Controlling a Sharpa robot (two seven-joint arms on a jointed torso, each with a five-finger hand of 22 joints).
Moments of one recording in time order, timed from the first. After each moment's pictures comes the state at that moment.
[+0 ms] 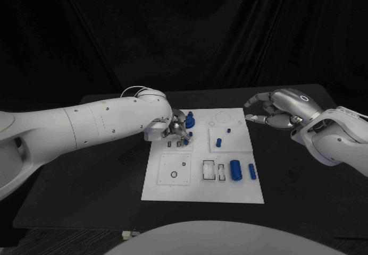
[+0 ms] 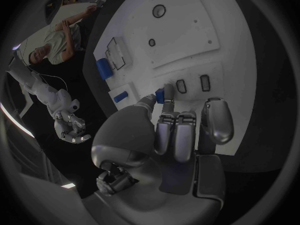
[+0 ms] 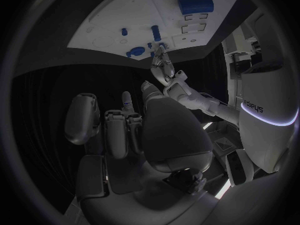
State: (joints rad) left arm 1.32 -0.49 -0.21 1.22 -1.00 0.30 -0.47; left_hand 1.19 0.12 0.07 0.13 0.36 1.02 0.05 0.27 0.67 1.47 -0.02 1.57 1.31 1.47 -0.06 1.57 1.31 0.08 1.33 0.05 1.35 1.21; right arm 1.29 -1.06 -0.21 1.65 -1.52 -0.59 0.12; right_hand 1.36 0.00 0.03 0.25 0.28 0.71 0.12 0.41 0.20 1.47 0.02 1.57 1.31 1.47 -0.05 1.51 1.31 0.08 1.44 0.06 1.17 1.31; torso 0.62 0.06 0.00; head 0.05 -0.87
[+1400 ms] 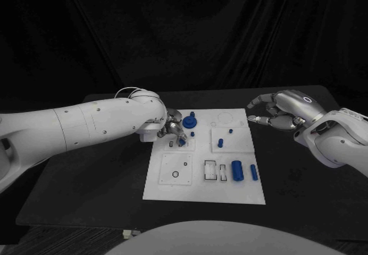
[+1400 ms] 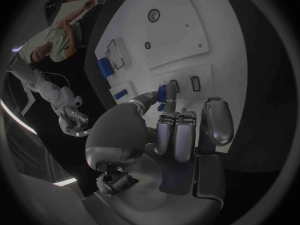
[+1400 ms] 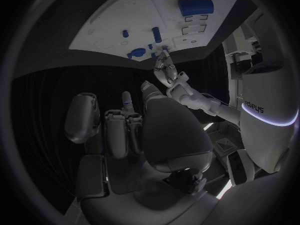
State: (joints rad) left arm 1.32 -0.56 -0.21 1.28 -1.00 0.25 -0.45; left_hand 1.10 -0.01 0.41 -0.01 0.41 1.06 0.05 0.25 0.77 1.47 -0.02 1.57 1.31 1.47 -0.06 1.57 1.31 0.08 1.34 0.04 1.33 1.25; right arm 1.28 -1.06 -0.21 1.64 -1.52 -0.58 0.11; right_hand 1.36 0.00 0.03 0.25 0.29 0.71 0.12 0.41 0.20 1.47 0.02 1.57 1.31 1.47 -0.05 1.50 1.31 0.08 1.44 0.06 1.16 1.31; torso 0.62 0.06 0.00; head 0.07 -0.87
